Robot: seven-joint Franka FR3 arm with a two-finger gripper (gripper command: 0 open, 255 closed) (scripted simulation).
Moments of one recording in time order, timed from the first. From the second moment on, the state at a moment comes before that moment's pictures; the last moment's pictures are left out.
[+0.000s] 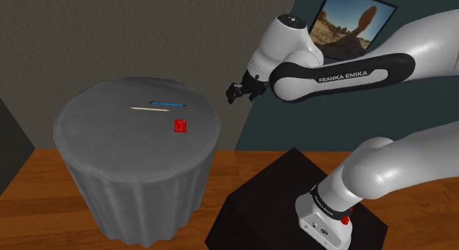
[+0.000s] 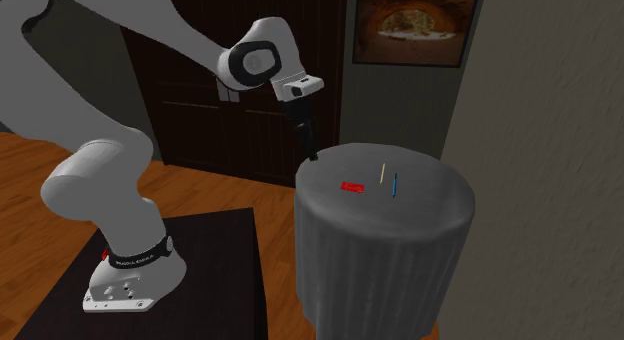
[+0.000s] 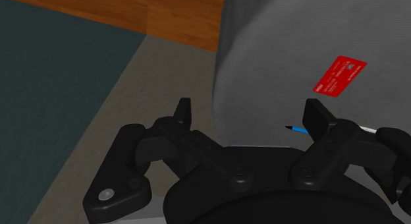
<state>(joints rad) -0.03 -0.45 0.32 -2.60 -0.12 2.42 0.62</state>
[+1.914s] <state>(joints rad) 0.04 0.65 0.41 -1.85 -1.29 2.44 1.89</state>
